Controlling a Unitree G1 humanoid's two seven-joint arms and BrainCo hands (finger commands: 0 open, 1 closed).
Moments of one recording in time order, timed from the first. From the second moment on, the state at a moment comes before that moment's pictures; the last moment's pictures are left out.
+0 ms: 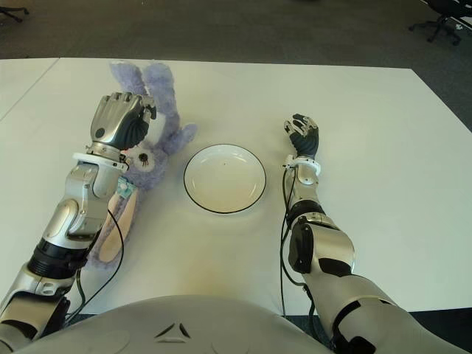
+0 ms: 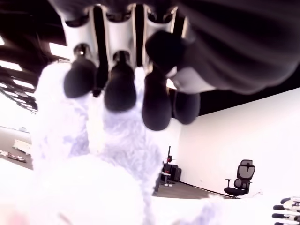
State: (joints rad) left arm -0.11 0.44 -0.21 -0.28 0.95 0.14 0.11; right arm -0.63 -0.13 -0.37 1.22 0.01 -0.55 -0.13
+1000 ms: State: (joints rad) left arm 0.42 0.43 -0.04 -0.62 1.13 0.21 0.06; right arm -0.63 -0.13 -0.37 1.23 0.00 -0.55 -0.13
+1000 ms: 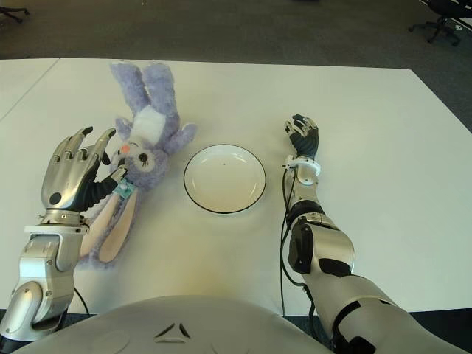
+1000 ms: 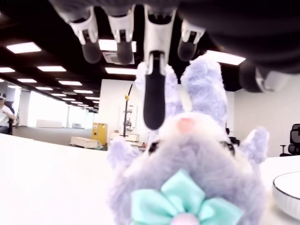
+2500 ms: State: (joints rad) left arm 0.05 0.27 -0.17 -0.11 1.03 0.17 0.18; right arm -0.63 -0.13 -0.38 1.23 0.01 -0.55 -0.11
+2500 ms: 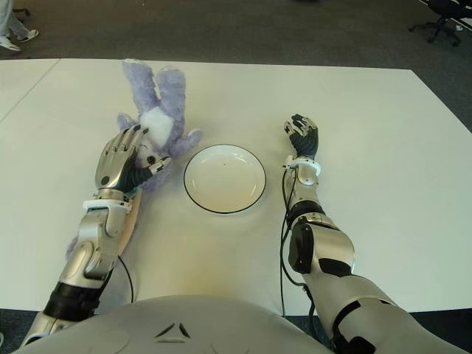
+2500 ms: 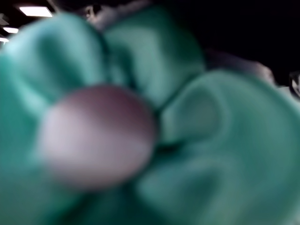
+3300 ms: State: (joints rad) left arm -0.23 0.19 -0.24 0.34 0.90 0.06 0.40; right arm -0.63 -0.13 -0.38 1.23 0.02 -0.55 -0.10
